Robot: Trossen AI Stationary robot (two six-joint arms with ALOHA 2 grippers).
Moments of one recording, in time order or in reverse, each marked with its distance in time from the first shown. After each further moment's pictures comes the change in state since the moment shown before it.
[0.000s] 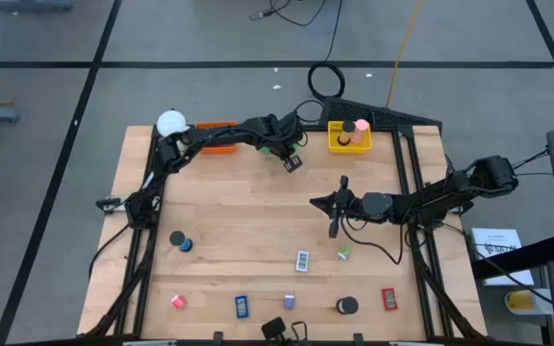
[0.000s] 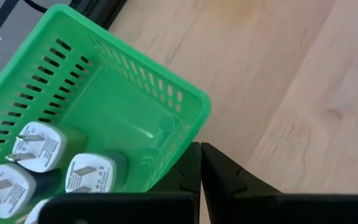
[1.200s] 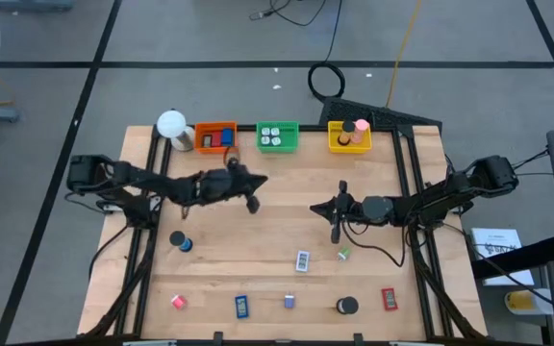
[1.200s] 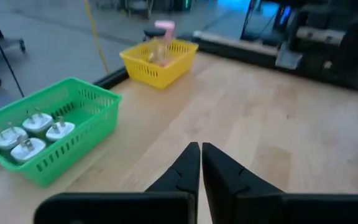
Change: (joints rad) left arm -0.340 -0.761 -1.283 1.300 -0.243 -0.128; right arm 0.045 0.000 -0.001 -0.021 -0.031 0.043
